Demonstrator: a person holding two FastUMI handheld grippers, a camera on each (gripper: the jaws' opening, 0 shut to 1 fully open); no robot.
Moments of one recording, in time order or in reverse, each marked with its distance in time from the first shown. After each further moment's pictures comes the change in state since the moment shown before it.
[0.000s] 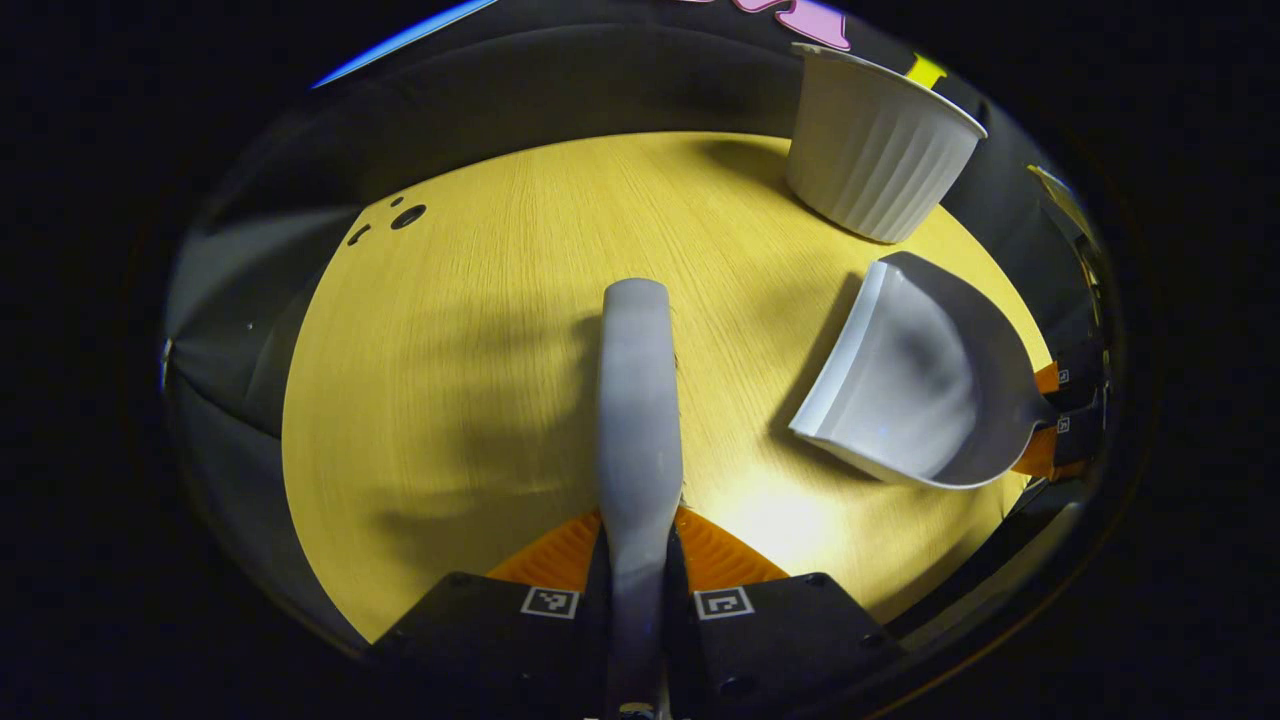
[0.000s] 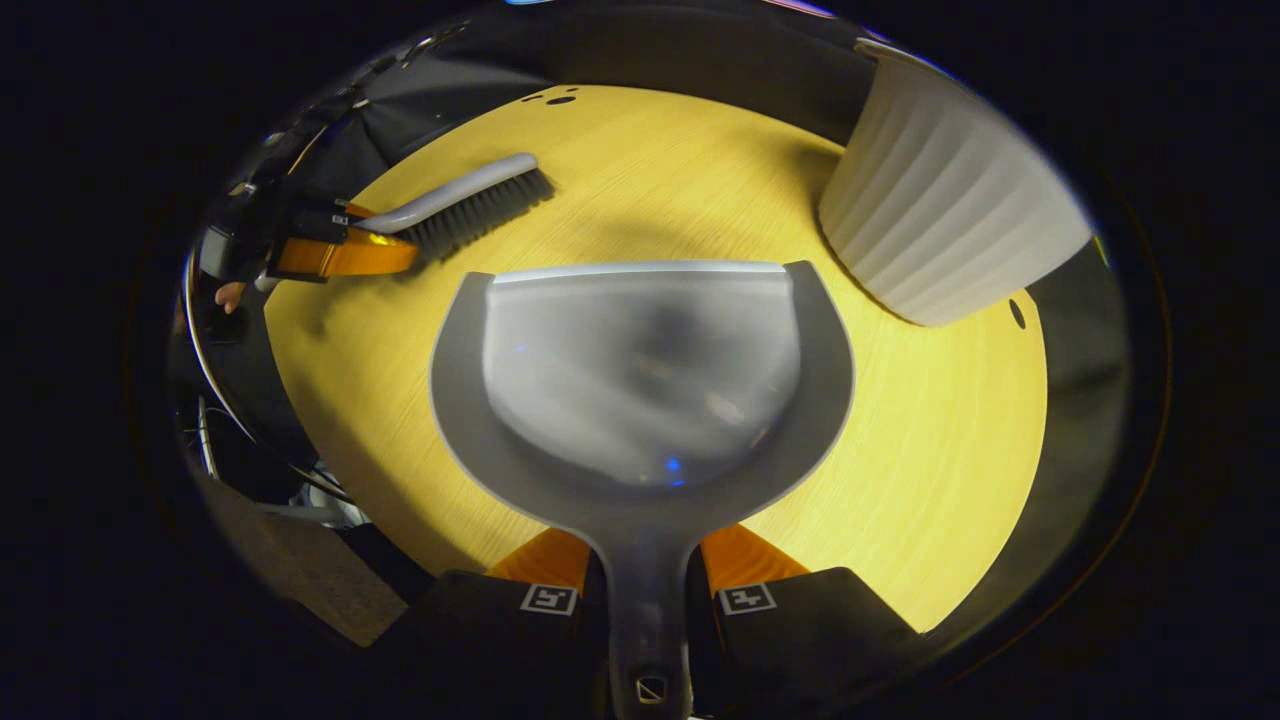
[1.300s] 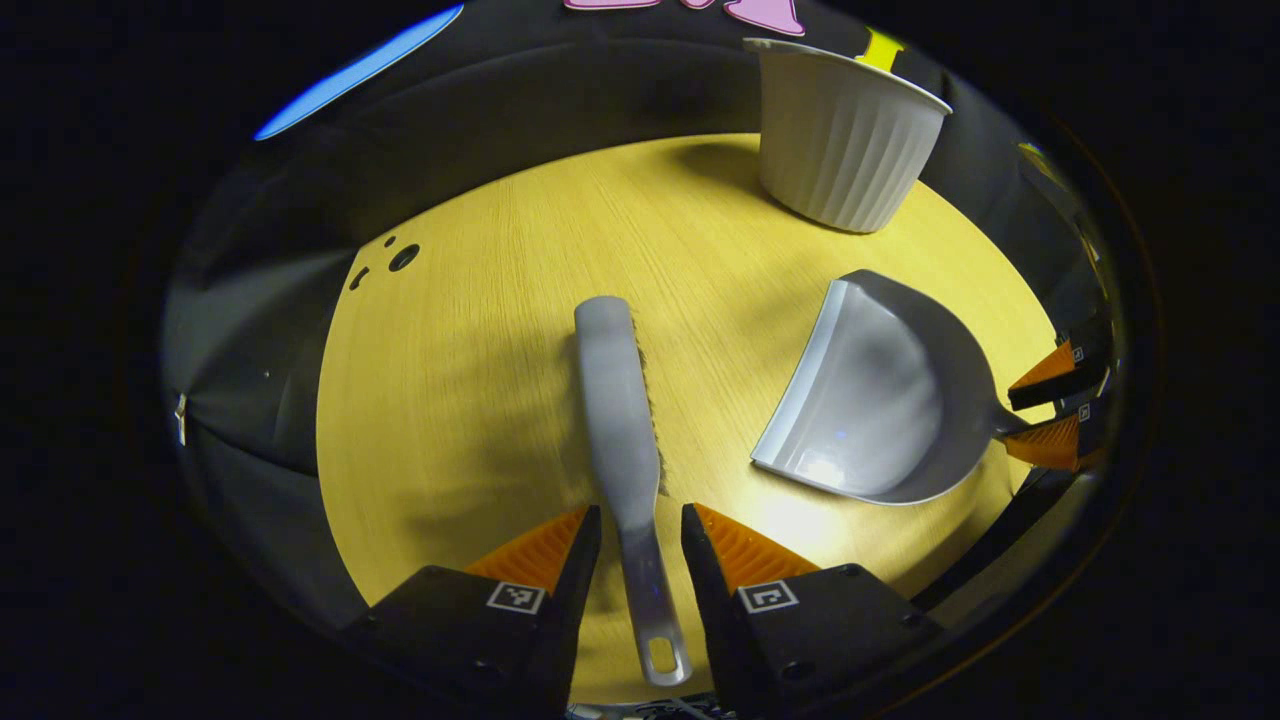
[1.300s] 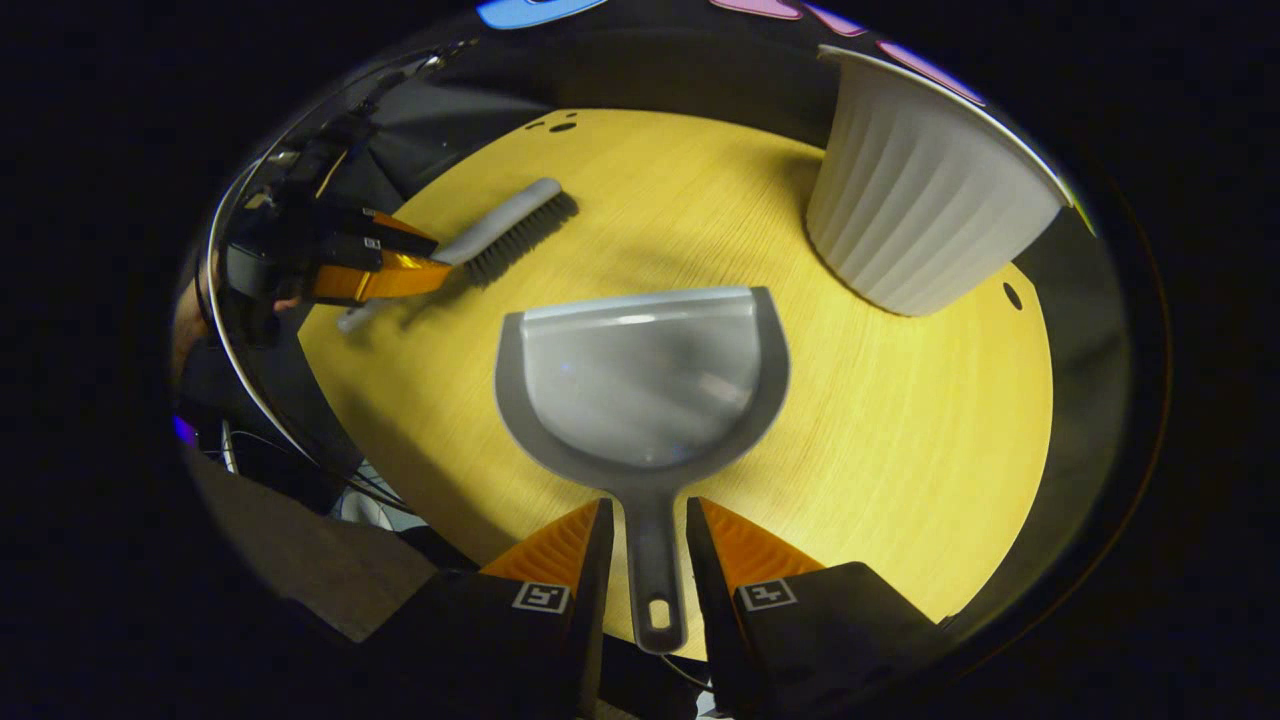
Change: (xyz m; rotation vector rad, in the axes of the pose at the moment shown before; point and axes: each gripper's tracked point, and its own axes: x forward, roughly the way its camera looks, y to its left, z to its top) left arm -0.042 -0.009 0.014 0.103 -0.026 0.023; right arm -0.071 -0.004 0.009 0.086 -0.087 0.049
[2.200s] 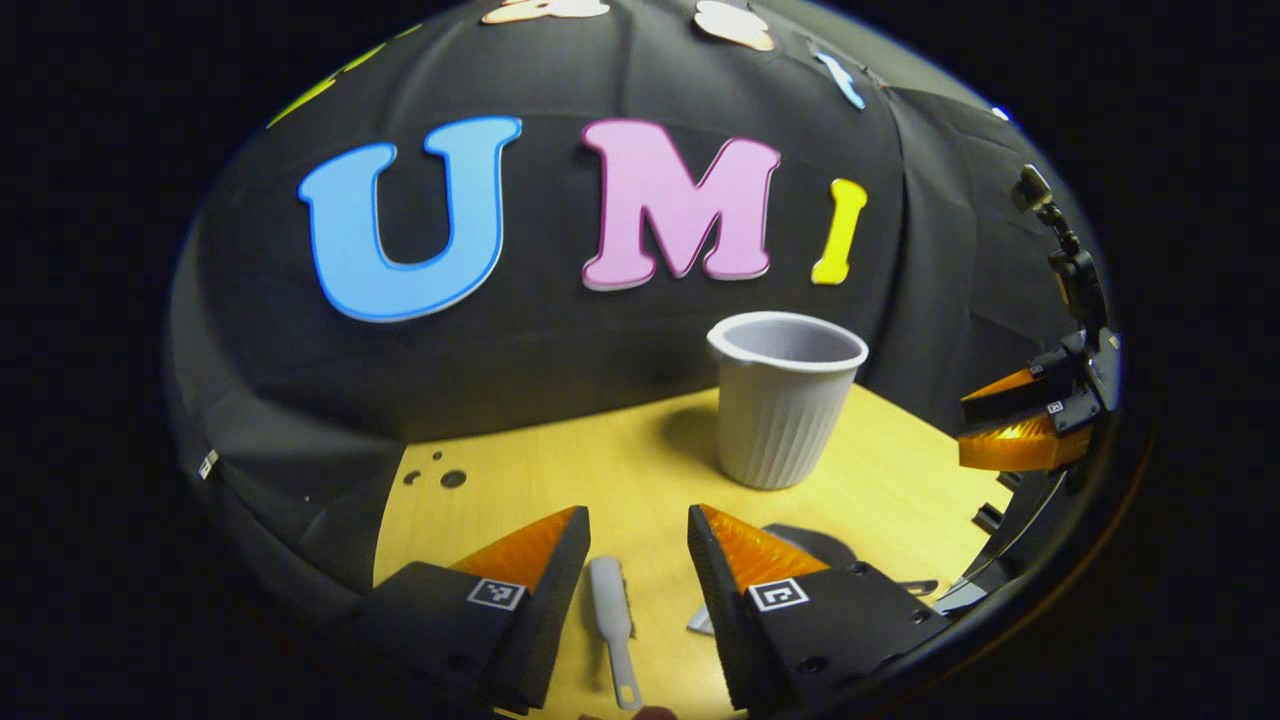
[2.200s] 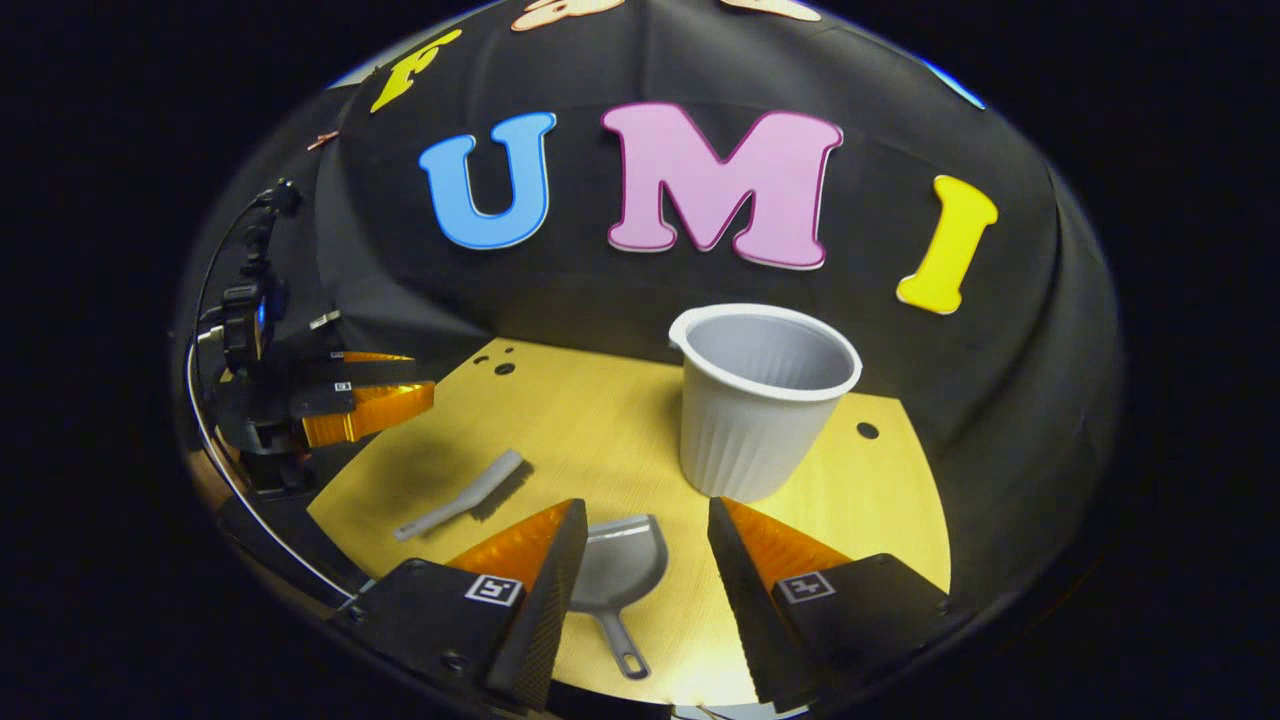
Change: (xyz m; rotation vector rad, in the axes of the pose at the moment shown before) left arm -0.189 -0.022 0.155 -0.019 -0.744 -0.049; right arm -0.193 -0.034 0.132 0.130 -0.654 -0.231
